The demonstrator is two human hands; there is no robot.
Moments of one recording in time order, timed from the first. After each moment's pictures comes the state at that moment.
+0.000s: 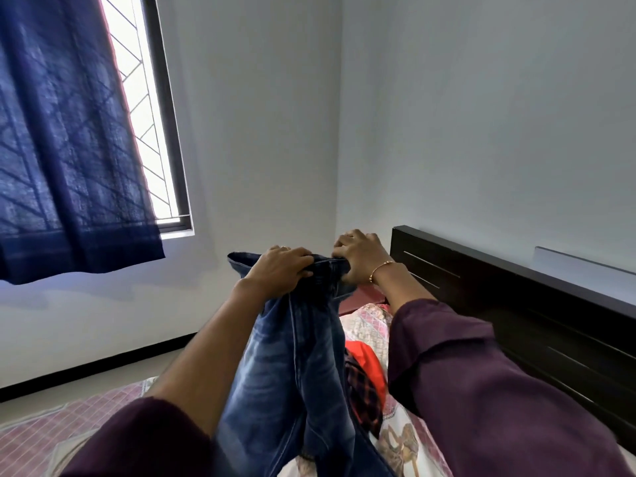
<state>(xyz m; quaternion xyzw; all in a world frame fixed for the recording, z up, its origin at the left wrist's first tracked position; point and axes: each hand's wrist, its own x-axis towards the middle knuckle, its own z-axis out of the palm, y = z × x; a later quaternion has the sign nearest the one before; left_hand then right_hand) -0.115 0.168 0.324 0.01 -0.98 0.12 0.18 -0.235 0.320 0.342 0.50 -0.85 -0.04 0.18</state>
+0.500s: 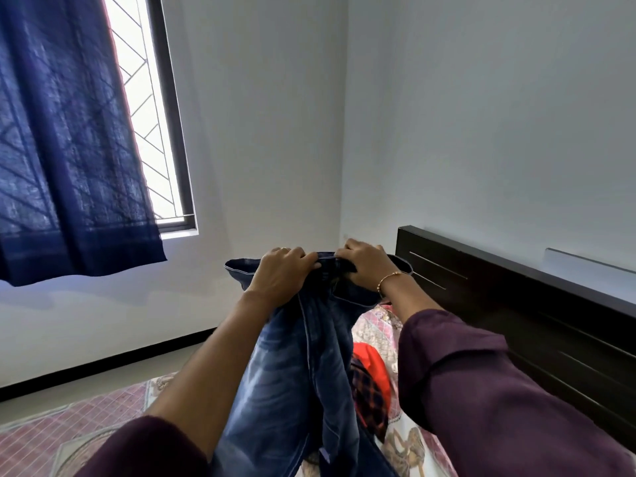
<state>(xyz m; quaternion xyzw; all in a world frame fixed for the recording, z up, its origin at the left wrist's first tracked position) -0.111 0.162 0.311 0.03 -0.91 0.17 0.39 -0.235 0.313 0.330 0.51 -0.84 0.08 0.16</state>
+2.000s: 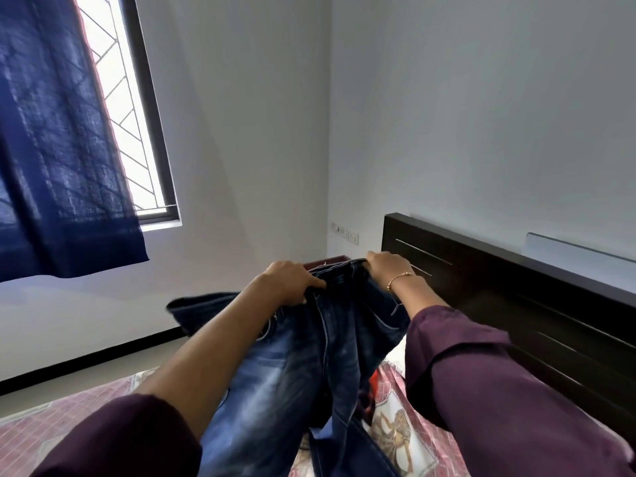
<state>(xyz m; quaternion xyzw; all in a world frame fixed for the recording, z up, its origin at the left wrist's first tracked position) -0.131 0.204 0.320 0.06 -0.98 0.18 -0.08 -0.266 0.356 0.304 0.35 -0.93 0.03 0.09</state>
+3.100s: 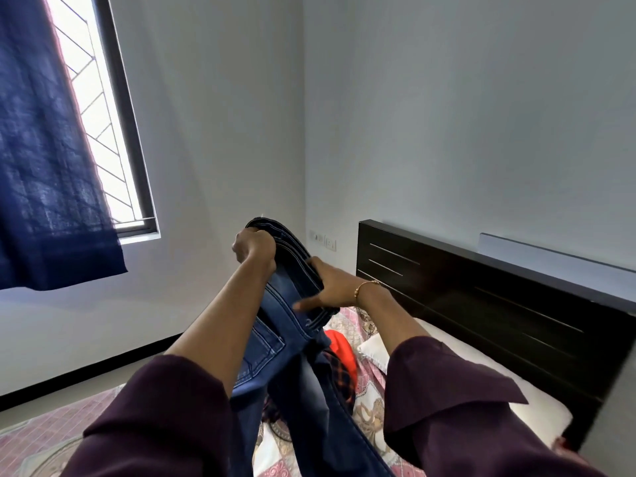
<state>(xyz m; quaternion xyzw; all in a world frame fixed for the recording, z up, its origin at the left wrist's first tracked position) -0.106 0.232 0.366 0.40 -0.55 -0.62 0.39 -0.147 0.374 0.327 0.43 -0.85 0.27 -0.14</state>
